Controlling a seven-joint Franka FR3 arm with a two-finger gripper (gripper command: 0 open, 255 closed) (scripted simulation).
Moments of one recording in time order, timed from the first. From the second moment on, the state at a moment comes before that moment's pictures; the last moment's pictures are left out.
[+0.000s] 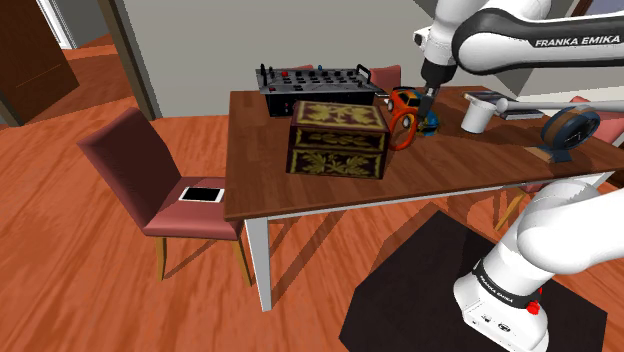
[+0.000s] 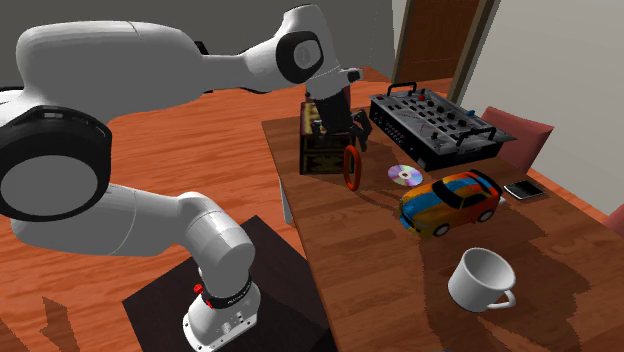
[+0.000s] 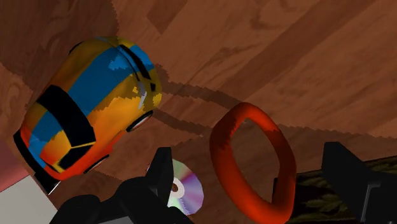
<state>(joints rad) 0.01 -0.71 -0.01 -2.44 -0.38 1.86 -0.29</state>
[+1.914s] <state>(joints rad) -0.01 -0.67 -0.05 -2.48 -0.44 1.97 -0.32</state>
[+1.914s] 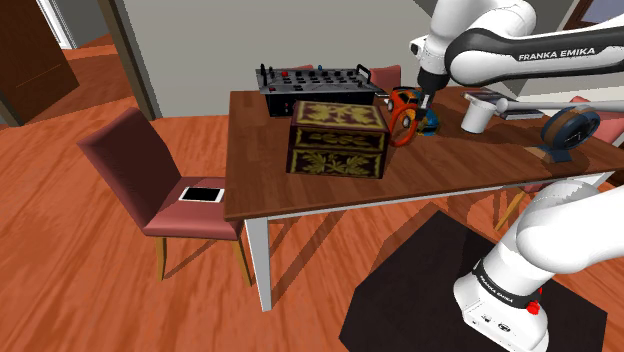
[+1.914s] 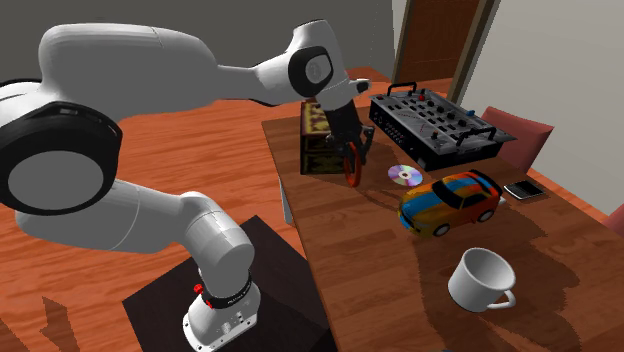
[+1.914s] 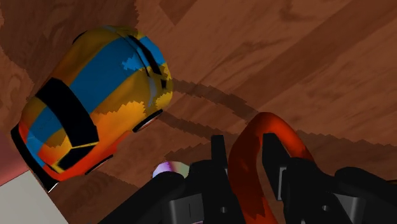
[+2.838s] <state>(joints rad) 0.00 -0.66 -0.04 -2.29 -0.41 1.80 -0.38</state>
